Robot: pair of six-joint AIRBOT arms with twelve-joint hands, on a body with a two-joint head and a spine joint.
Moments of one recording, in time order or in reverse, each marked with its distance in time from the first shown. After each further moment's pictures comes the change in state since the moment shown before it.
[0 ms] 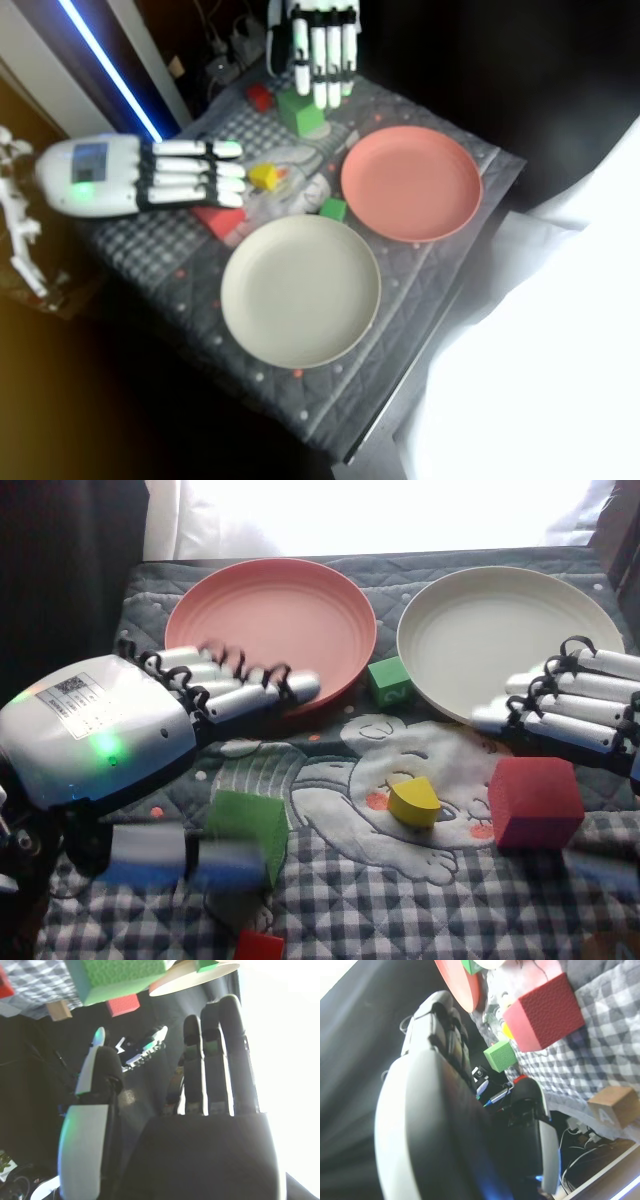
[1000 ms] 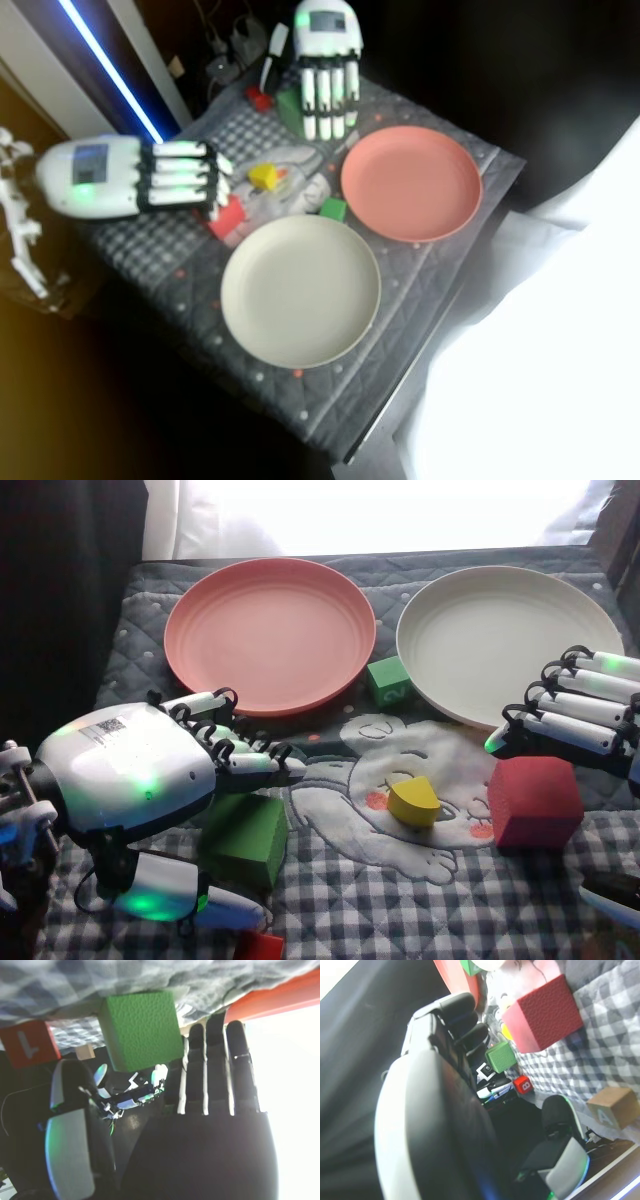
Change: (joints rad) left arm -0.003 -0.096 0.087 0.033 0.194 -0.001; right arm 0.000 -0.004 0.003 0.000 0.003 0.000
